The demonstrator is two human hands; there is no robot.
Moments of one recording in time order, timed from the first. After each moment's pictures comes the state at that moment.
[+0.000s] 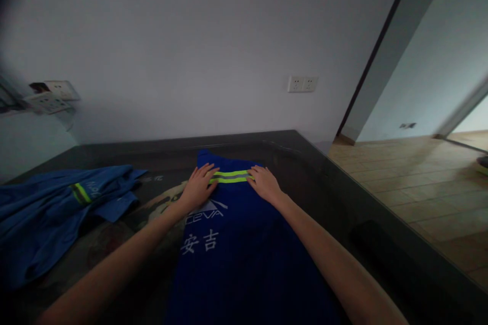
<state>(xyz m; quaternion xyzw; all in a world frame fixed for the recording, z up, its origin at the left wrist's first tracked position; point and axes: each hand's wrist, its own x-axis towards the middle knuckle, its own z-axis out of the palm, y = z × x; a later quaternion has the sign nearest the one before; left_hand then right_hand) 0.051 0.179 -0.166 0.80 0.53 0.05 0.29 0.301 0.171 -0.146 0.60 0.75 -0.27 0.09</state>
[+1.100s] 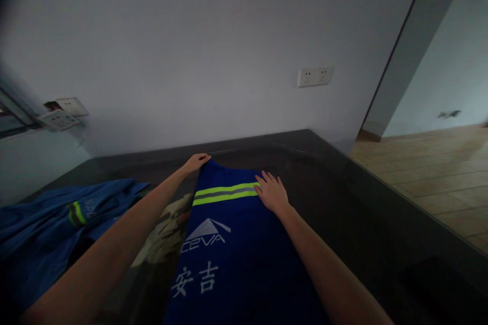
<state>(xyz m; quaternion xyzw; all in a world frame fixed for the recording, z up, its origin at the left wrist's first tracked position) 0.016 0.328 -0.309 0.70 0.59 0.01 0.40 0.312 0.178 -0.220 0.65 0.69 -0.27 0.13</state>
